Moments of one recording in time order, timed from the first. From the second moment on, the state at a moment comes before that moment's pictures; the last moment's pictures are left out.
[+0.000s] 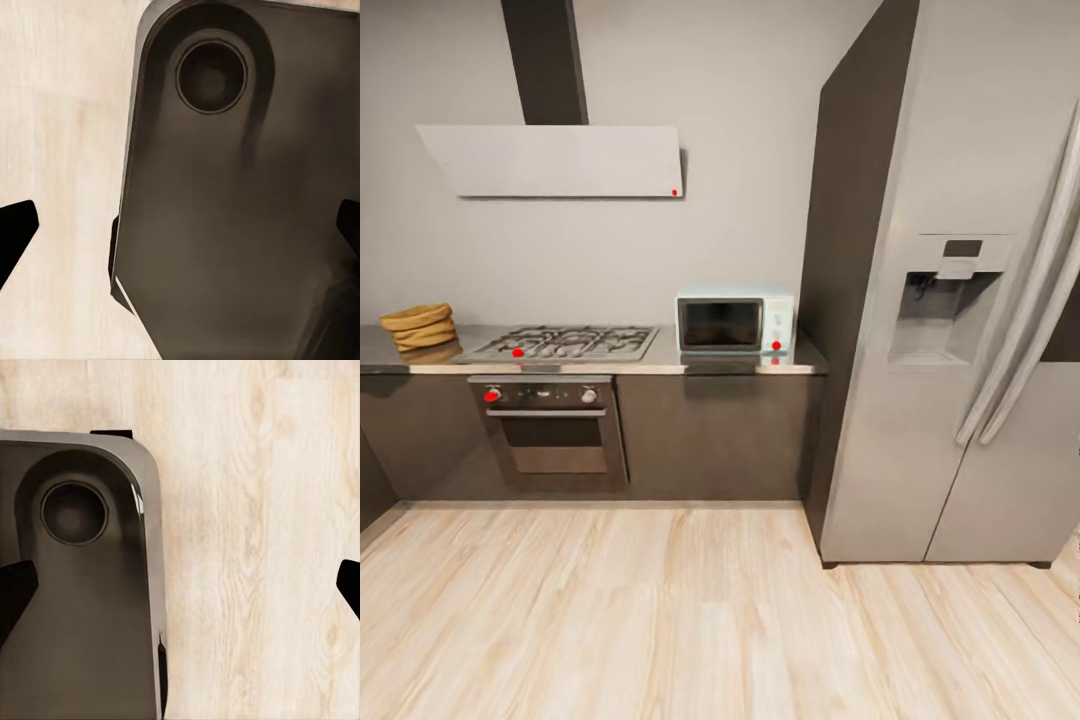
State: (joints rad) left arm 0.02 0.02 0.17 -0.03 0.01 -0.02 0.00; right arm 0.02 -0.07 -0.02 0.01 0.00 -0.25 -0.07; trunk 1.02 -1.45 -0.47
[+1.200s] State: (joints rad) left arm 0.02 0.02 0.17 -0.03 0.01 -0.02 0.00; right arm 0.02 -0.07 -0.02 -0.56 0.00 -0.26 -0.07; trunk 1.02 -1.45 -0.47
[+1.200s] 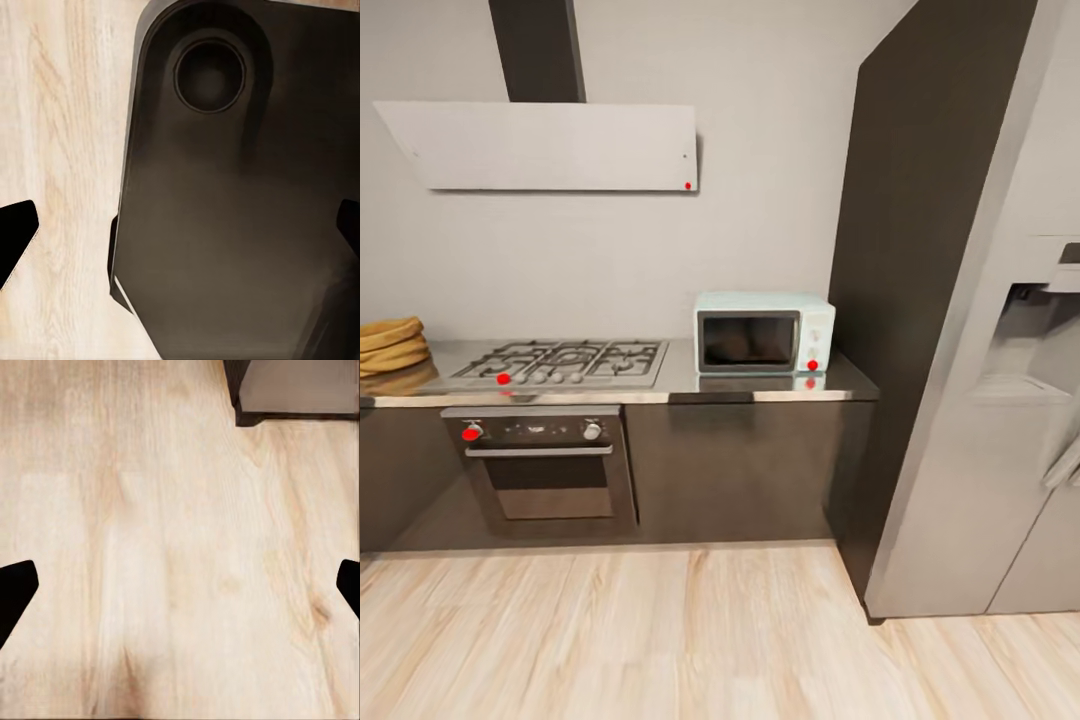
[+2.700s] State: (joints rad) left arm 0.02 0.01 0.17 -0.03 0.01 -0.02 0.00; right arm -0.17 -0.07 -0.07 -1.44 0.00 -0.08 -0.07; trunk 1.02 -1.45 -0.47
